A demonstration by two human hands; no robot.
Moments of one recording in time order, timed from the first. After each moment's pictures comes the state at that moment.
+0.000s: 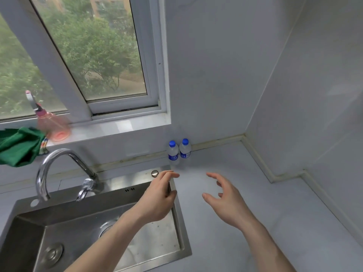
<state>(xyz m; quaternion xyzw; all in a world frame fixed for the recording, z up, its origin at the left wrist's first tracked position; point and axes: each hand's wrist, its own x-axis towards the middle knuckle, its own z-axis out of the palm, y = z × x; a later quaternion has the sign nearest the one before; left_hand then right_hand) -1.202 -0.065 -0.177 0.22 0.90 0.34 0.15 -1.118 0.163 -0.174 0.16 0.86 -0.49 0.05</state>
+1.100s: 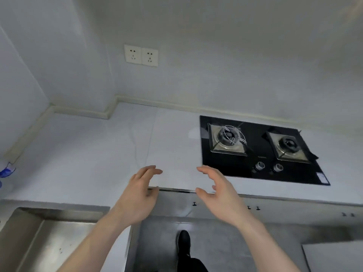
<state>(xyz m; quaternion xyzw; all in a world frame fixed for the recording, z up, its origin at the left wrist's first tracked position) -1.009 -0.040 -0.182 0.67 0.61 0.25 0.34 -0.750 -0.032 -0.151 0.63 0.66 -0.37 -0.19</state>
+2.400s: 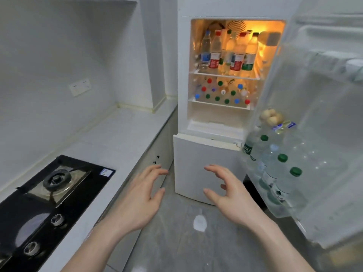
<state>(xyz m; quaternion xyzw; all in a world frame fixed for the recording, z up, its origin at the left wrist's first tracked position) -0.317 -0.159 -0.081 0.95 0.02 0.08 0.30 -0.230 -0.418 -0.093 0.87 0.22 -0.07 -0.44</state>
